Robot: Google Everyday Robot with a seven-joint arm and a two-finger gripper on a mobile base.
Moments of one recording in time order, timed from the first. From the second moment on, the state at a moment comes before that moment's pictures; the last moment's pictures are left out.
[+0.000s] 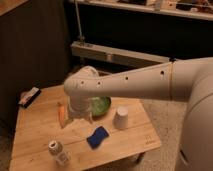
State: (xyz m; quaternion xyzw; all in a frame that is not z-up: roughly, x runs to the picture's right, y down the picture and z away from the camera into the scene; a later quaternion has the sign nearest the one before) arm -0.142 0.157 0.648 -0.36 0.13 0.59 0.71
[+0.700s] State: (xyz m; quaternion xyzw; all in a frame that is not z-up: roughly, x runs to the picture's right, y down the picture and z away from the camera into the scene) arm -0.186 0.183 0.592 -0.43 0.06 0.53 0.73
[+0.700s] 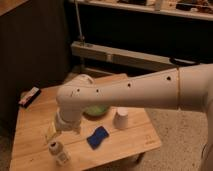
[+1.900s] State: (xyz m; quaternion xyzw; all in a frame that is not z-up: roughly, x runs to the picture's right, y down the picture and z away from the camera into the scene) arm -0.224 0.211 0.591 -0.45 0.12 0.45 0.76
